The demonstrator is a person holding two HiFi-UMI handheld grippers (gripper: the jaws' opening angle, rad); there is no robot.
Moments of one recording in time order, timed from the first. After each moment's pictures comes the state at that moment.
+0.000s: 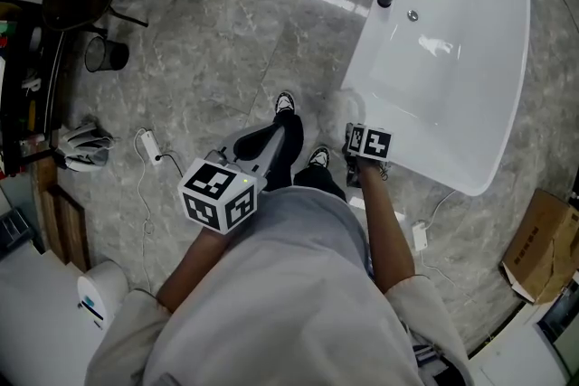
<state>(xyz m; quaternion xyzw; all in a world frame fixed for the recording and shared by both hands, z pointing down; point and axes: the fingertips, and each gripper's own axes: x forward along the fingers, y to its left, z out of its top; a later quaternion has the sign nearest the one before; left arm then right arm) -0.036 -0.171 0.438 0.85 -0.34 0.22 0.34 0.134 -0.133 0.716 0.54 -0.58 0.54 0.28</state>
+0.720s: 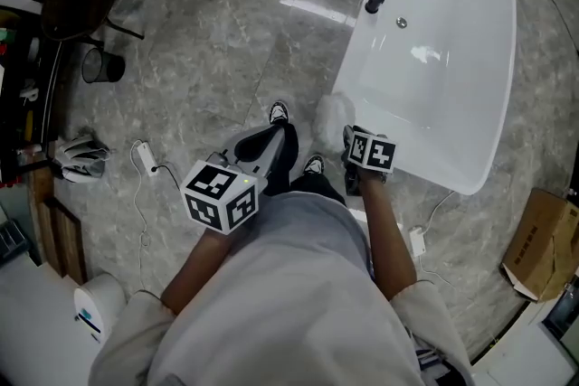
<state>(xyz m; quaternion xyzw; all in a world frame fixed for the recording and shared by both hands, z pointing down) -0.021 -0.161 0.427 0.86 -0.34 0.19 0.33 0.143 -0.135 0.662 0.55 -0.61 0.52 0.23</state>
